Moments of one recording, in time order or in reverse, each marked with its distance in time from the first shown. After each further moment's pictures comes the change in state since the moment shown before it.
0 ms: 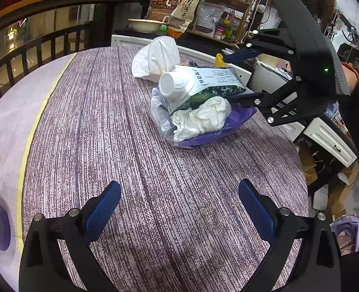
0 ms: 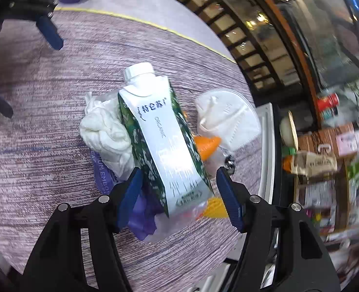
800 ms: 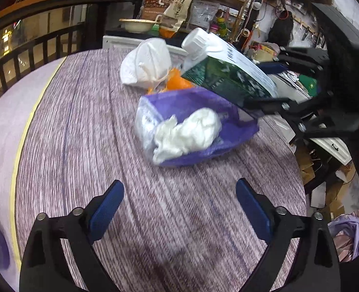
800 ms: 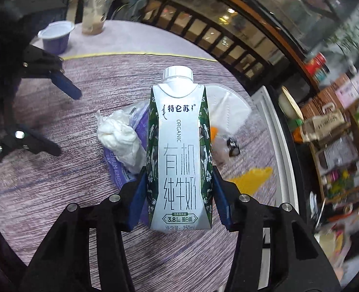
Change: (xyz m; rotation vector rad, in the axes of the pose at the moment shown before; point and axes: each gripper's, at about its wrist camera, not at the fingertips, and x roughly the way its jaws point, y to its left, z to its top) left arm 0.017 -0.015 0.028 0.044 0.008 -0.017; right arm -0.042 -0.013 -0.037 0.366 -0.110 0.063
